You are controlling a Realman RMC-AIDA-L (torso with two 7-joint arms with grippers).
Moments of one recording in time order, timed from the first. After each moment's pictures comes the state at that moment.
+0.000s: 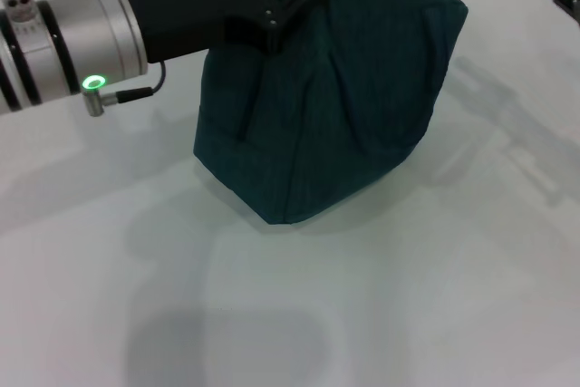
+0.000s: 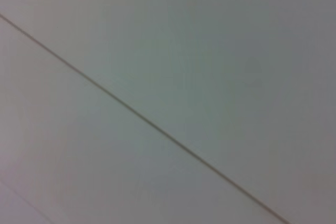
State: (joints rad) left arm -0.28 -2.09 1.34 1.28 1.47 1.13 -1.64; right arm 0.55 1.96 -1.43 -0.25 -0.49 -1.31 1.58
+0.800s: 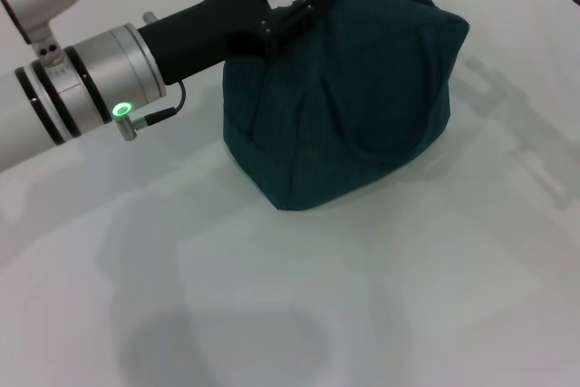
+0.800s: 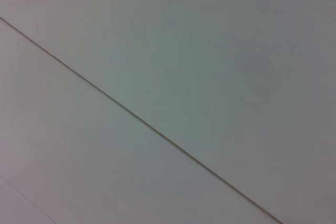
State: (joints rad) left arm -0.39 -2.09 1.34 0.81 1.12 1.13 -1.27; right arm 0.54 1.95 -1.41 -0.25 -0.49 -1.36 1.58
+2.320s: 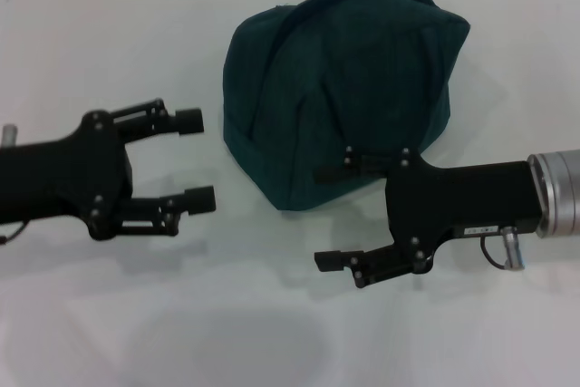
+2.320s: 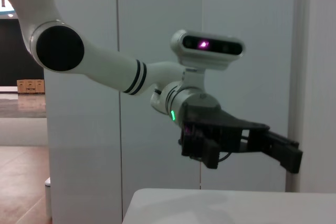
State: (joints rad) left arm -0.30 -1.98 0.88 0.79 1.59 1.91 -1.27; right arm 0.54 2.02 -1.50 -0.71 -1.34 -1.53 1.09
